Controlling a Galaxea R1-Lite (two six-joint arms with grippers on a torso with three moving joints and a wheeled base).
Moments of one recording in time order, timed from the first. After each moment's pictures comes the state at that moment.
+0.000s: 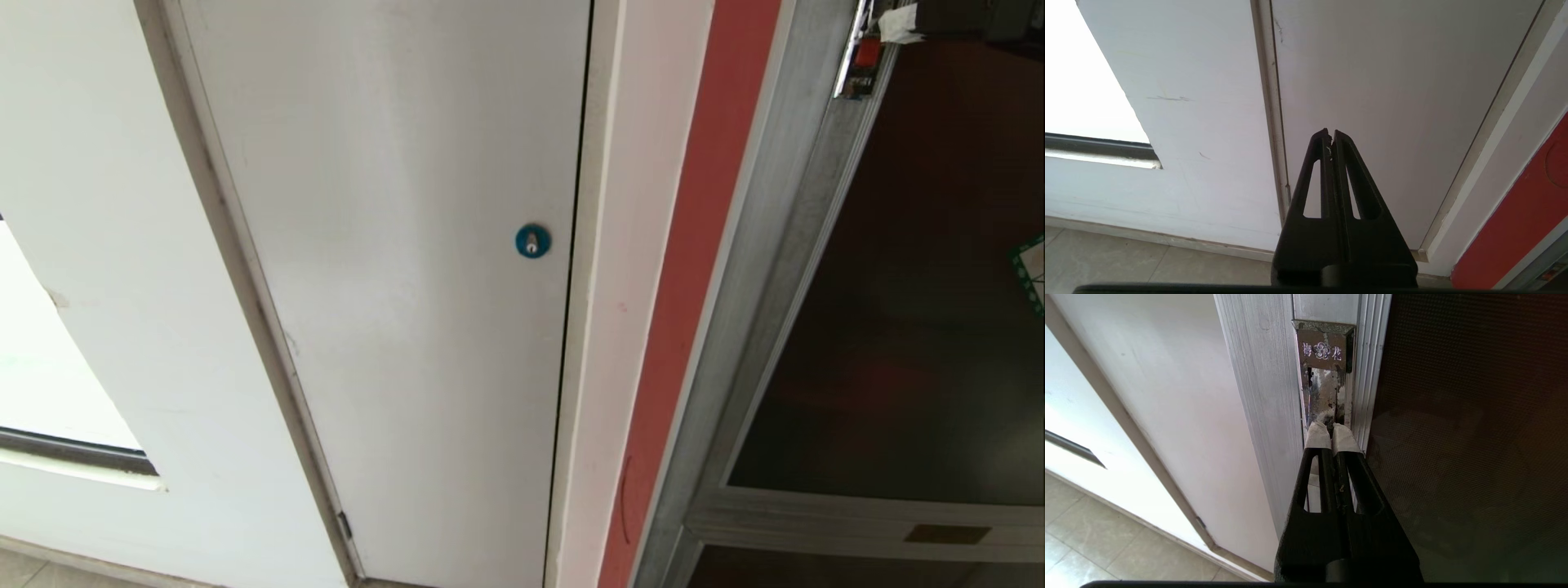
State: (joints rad) left arm 0.01 0.00 0.00 -0.01 0.01 0.00; right arm 0.33 1.47 -1.85 0.46 -0.06 0.09
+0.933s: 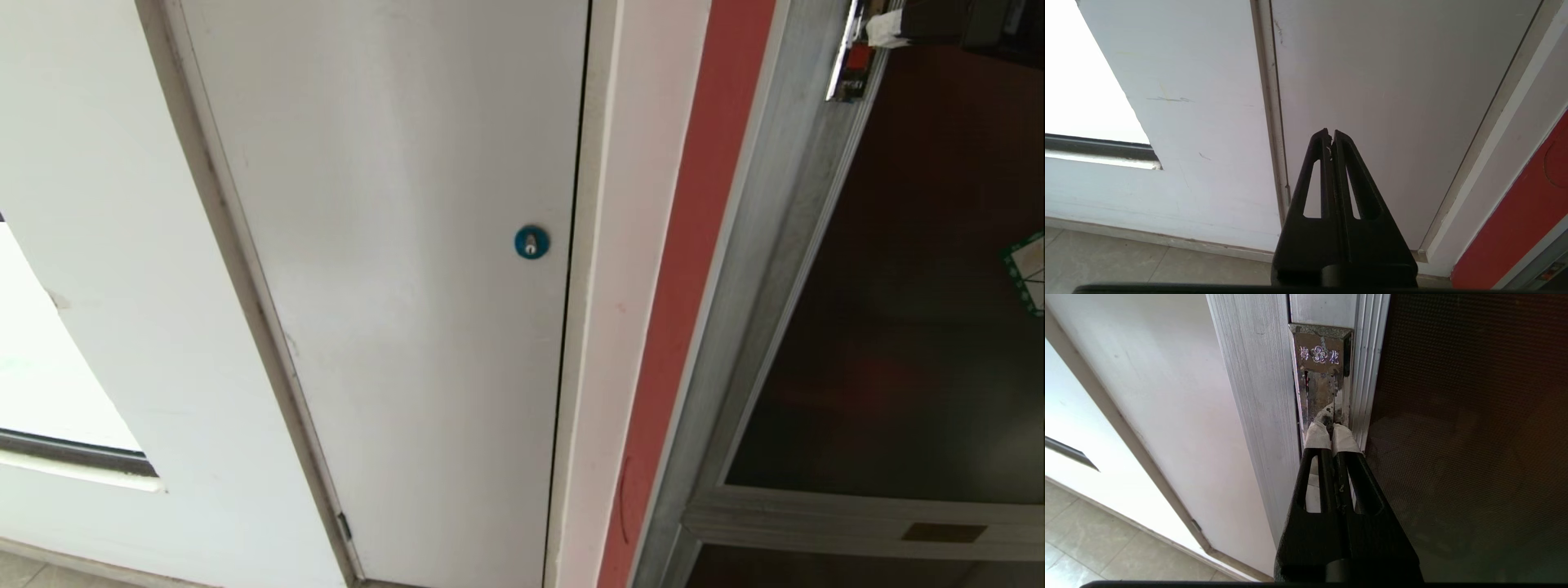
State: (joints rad) left arm 0.01 0.00 0.00 -0.01 0.01 0.00; right arm 0.32 1.51 -1.86 0.44 -0.06 0.08
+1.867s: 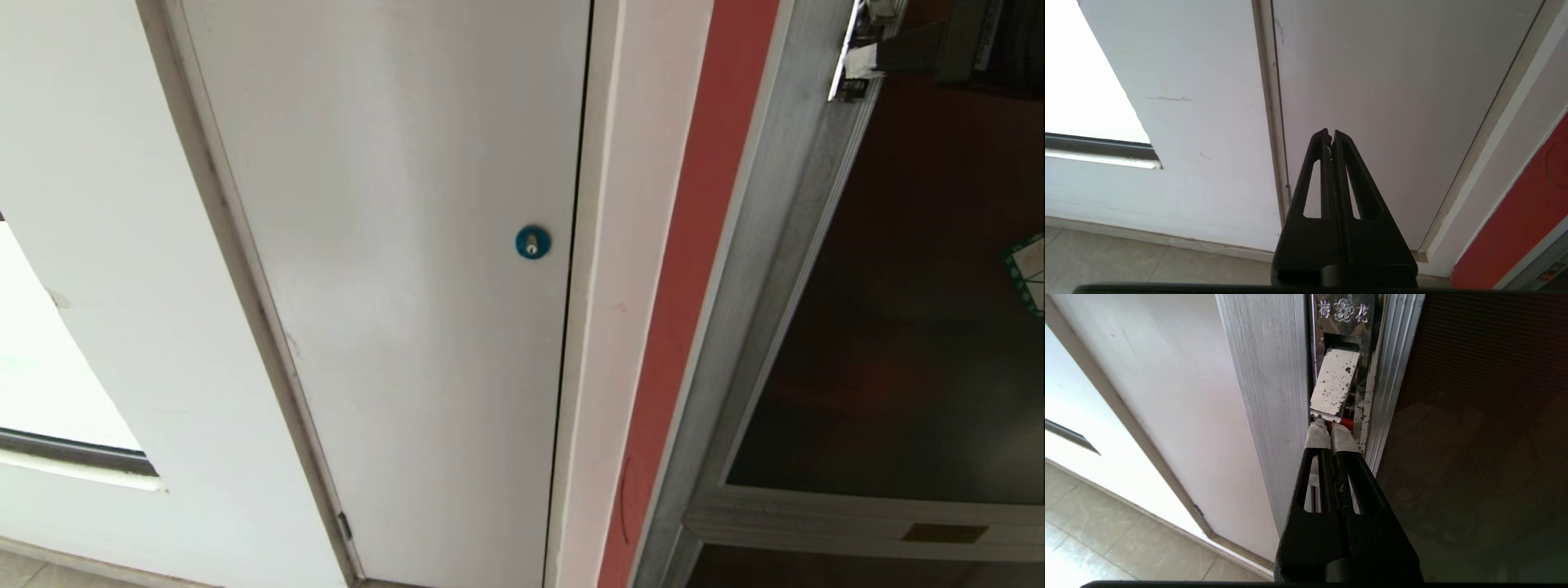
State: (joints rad) left arm 0.01 0.00 0.00 -0.01 0.01 0.00; right arm 0.31 1.51 -1.82 0.45 -0.06 0.09
